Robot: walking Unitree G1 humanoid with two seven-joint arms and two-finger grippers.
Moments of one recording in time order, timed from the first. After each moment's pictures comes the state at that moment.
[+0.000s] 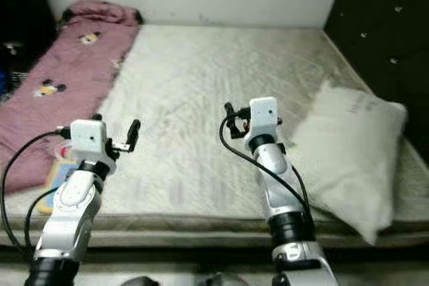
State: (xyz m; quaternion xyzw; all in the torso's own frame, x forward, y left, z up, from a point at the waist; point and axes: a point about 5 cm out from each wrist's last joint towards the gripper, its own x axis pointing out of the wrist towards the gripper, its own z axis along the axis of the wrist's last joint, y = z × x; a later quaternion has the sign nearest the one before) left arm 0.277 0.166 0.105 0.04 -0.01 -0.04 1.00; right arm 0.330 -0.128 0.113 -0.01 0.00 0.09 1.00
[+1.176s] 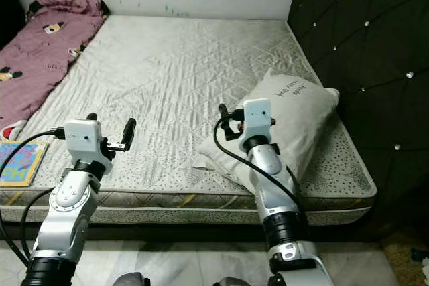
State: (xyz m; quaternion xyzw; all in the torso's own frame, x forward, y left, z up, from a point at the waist) left arm 0.279 0.167 0.109 0.03 -0.02 -0.04 1.00; right arm 0.331 -0.124 0.113 -0.02 -0.01 0.09 1.00
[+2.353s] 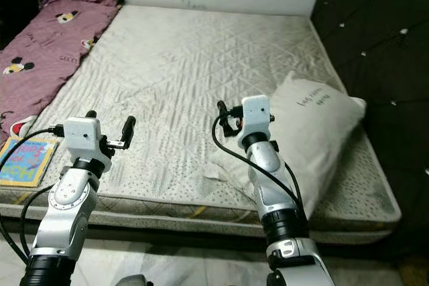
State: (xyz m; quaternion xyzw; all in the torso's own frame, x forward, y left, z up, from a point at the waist) left arm 0.281 0.167 0.112 0.03 -0.03 -0.04 1.00; right arm 0.334 -0.123 0.119 -0.02 -0.02 0.09 1.00
